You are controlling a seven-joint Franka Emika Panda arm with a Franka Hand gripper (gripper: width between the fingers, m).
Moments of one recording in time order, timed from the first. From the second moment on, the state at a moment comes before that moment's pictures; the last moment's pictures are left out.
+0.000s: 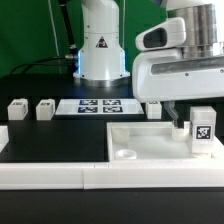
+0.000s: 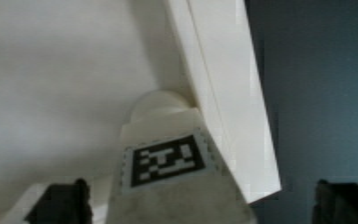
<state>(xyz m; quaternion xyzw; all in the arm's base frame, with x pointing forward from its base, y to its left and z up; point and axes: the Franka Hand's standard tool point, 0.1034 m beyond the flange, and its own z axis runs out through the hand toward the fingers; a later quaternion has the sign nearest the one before) 0.625 0.123 0.071 -0.98 0.15 -0.03 0.07</state>
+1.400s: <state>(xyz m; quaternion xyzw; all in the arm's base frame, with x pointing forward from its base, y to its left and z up) 0.625 0.120 0.068 -0.82 0.55 0.03 0.12</state>
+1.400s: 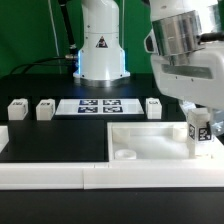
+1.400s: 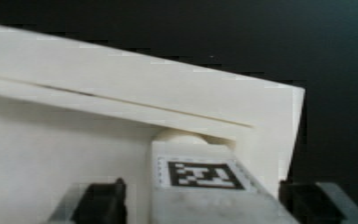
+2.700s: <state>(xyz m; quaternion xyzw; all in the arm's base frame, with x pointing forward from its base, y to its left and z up) 0.630 0.121 0.069 -1.00 0.04 -0.04 0.05</state>
